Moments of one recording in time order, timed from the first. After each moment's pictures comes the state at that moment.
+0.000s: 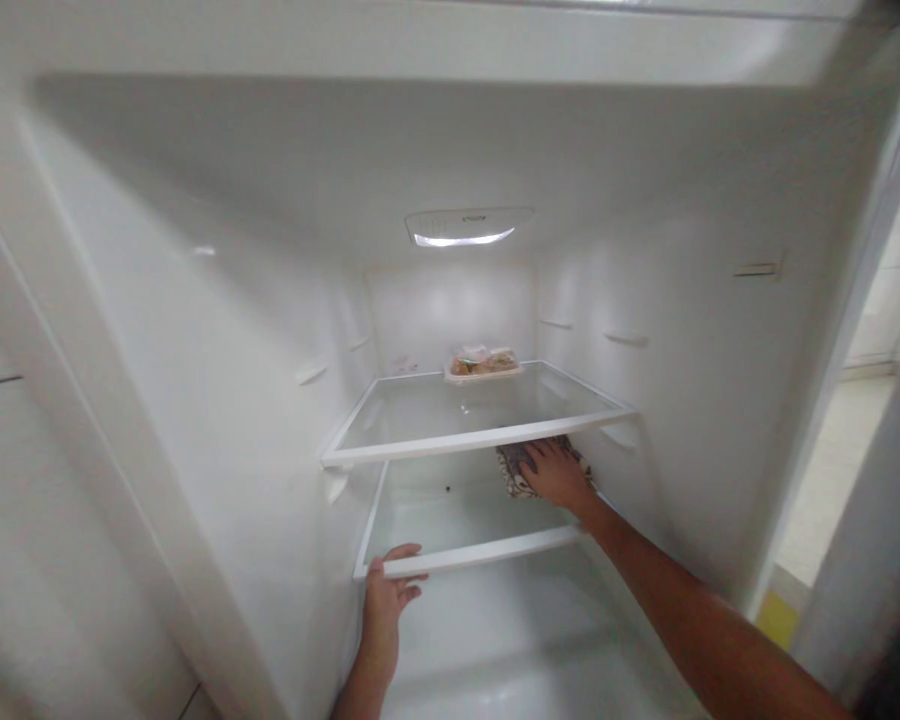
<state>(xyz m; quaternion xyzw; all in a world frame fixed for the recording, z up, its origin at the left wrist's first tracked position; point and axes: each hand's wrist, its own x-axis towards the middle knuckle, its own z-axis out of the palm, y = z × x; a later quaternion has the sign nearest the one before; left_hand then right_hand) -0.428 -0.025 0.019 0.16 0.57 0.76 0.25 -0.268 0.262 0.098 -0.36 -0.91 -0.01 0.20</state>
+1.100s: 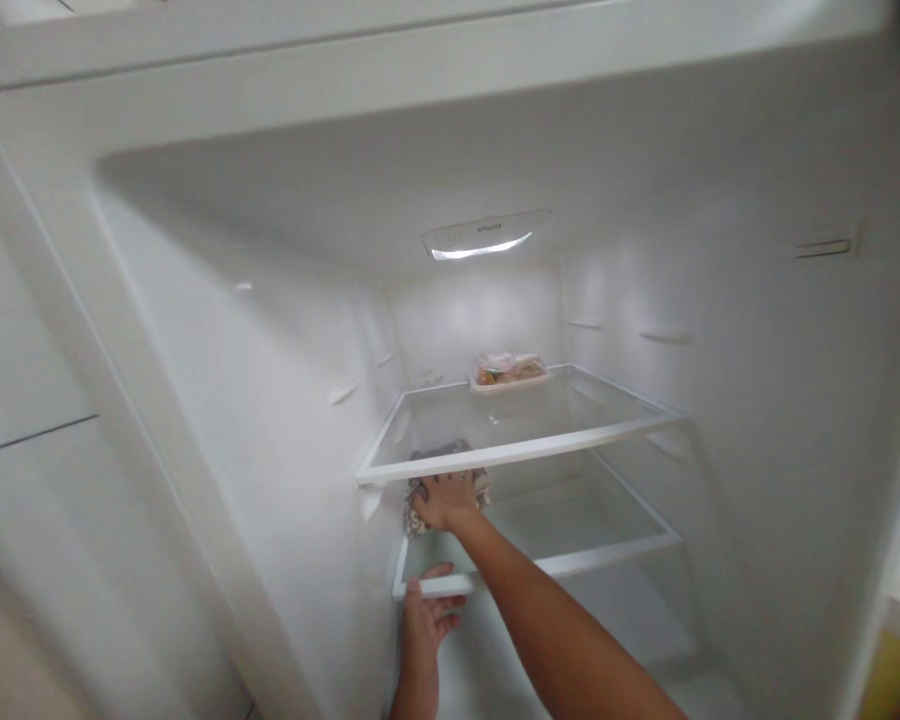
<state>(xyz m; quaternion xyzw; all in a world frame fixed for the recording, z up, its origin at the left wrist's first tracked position) -0.445 -0.021 -0.012 0.08 0.55 0.78 0.27 -0.445 0.108 0.125 -0.19 -0.95 0.18 0.17</state>
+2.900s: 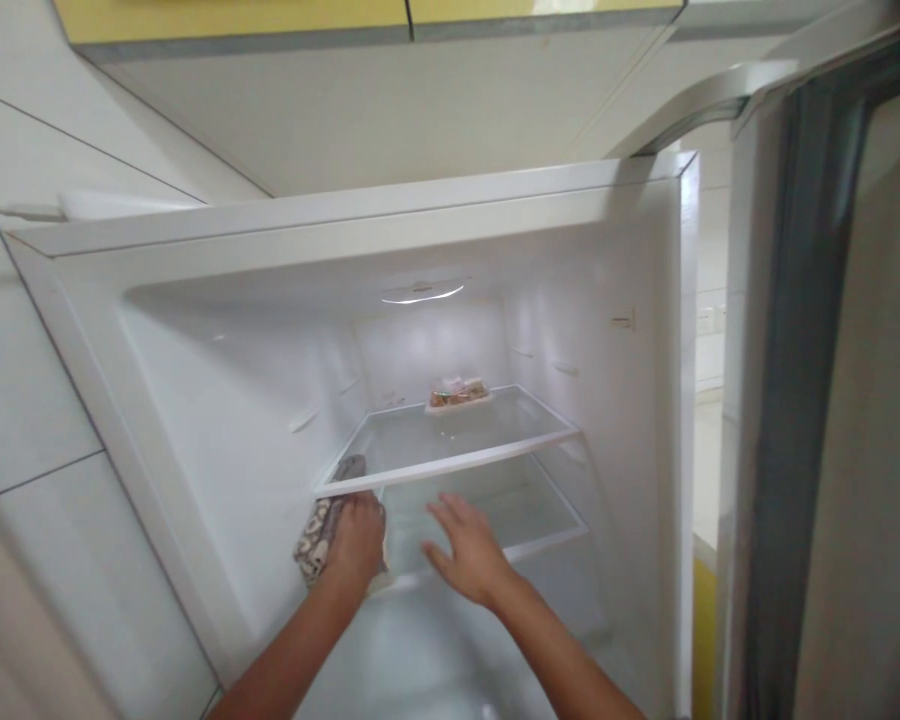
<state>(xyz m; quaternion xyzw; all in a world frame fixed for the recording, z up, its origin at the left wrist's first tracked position) -0.436 -0.011 0.178 0.49 0.84 0.10 -0.21 -0.262 0.106 0.142 -0.15 -0.91 0.25 0.29</state>
